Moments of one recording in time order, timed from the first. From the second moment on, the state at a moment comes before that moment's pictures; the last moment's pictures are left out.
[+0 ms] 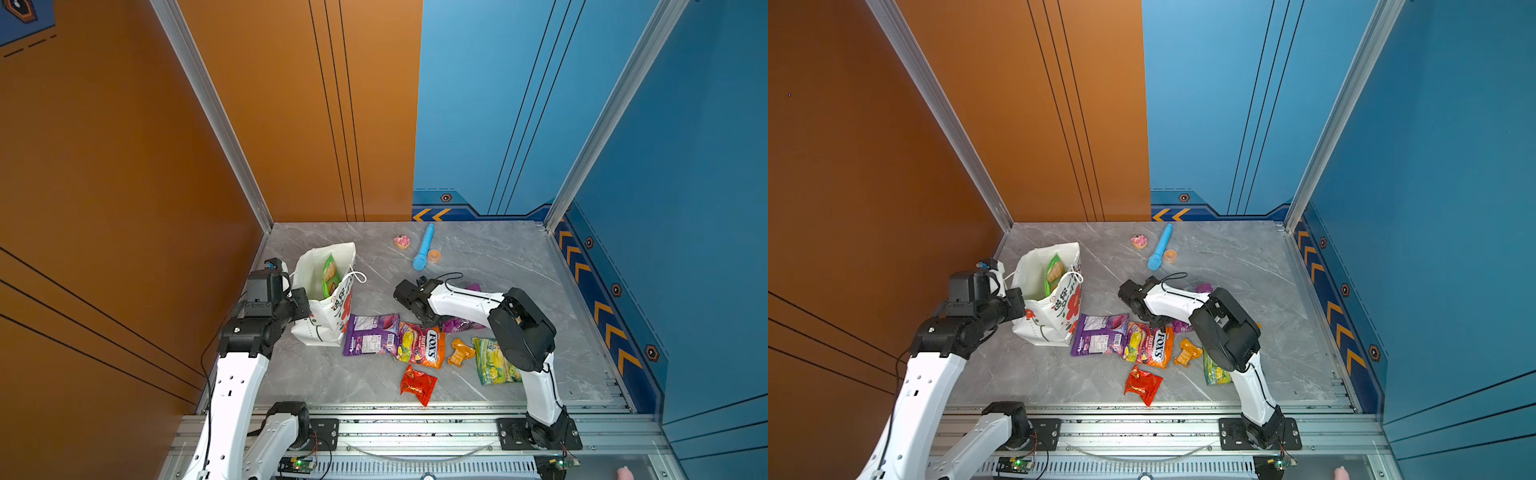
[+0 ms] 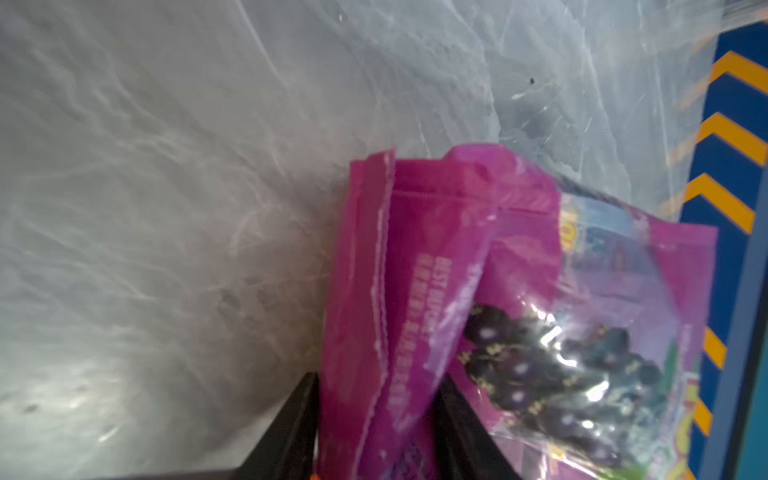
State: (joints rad) left arm 0.01 0.87 1.00 -0.87 -0.01 -0.28; right arm 0.82 2.07 1.46 -0.96 0.61 0.49
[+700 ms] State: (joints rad) left arm 0.01 0.87 1.00 -0.87 -0.01 -0.28; right arm 0.86 1.99 1.43 -0.97 0.59 0.49
